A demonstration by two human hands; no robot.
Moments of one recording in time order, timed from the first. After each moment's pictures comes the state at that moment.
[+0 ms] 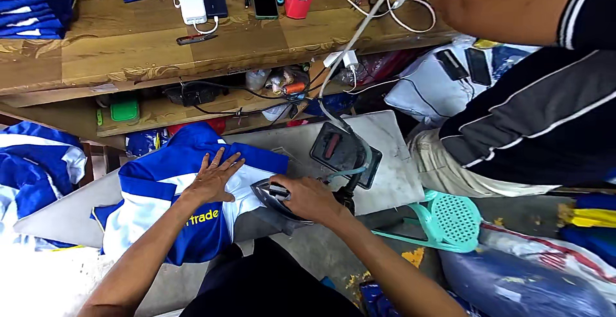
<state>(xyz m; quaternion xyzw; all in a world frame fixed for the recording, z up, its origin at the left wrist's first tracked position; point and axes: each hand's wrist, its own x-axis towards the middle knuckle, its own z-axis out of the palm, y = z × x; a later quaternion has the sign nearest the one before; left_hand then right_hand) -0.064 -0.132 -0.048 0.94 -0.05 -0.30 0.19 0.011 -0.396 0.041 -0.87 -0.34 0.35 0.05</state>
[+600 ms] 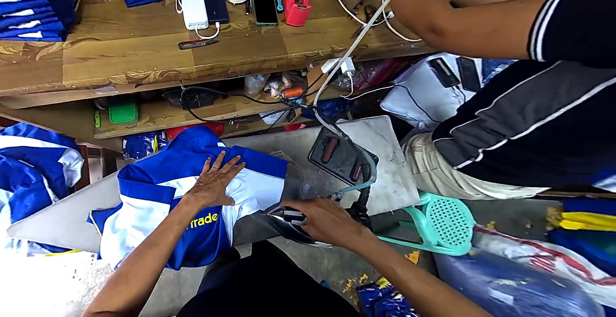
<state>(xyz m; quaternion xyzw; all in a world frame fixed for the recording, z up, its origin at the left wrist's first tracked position) -0.065 -0.133 -0.052 0.94 -0.05 -0.27 0.21 -0.005 -0.445 0.044 -0.84 -0.41 0.36 0.06</state>
